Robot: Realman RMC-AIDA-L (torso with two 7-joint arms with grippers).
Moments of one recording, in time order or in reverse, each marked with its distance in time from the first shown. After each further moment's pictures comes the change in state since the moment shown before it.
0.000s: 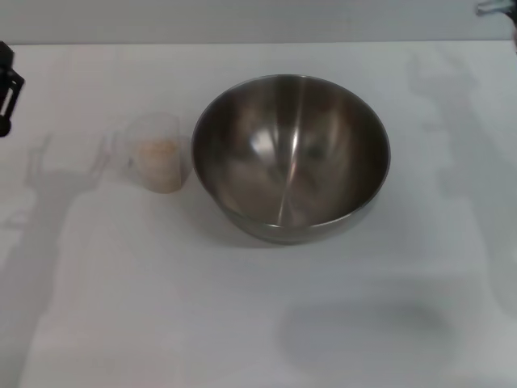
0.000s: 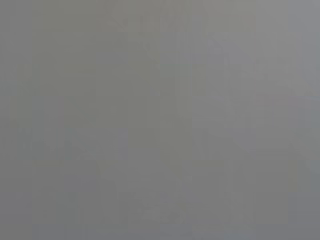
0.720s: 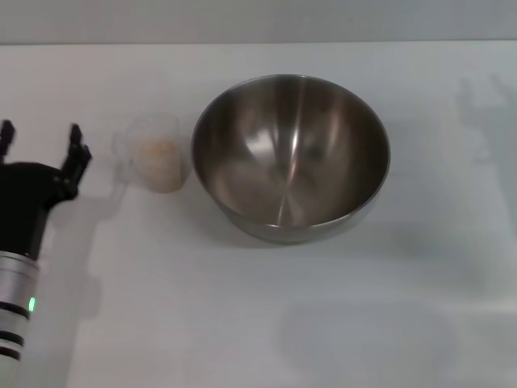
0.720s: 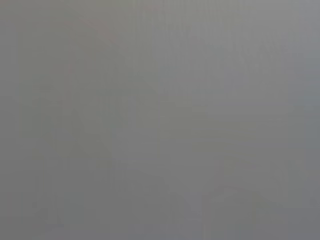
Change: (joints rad) left arm 0.144 -0.003 0.130 -0.307 -0.148 -0.342 0.372; right arm 0.136 -0.008 -0.010 -0.618 -0.001 -0.522 0.462
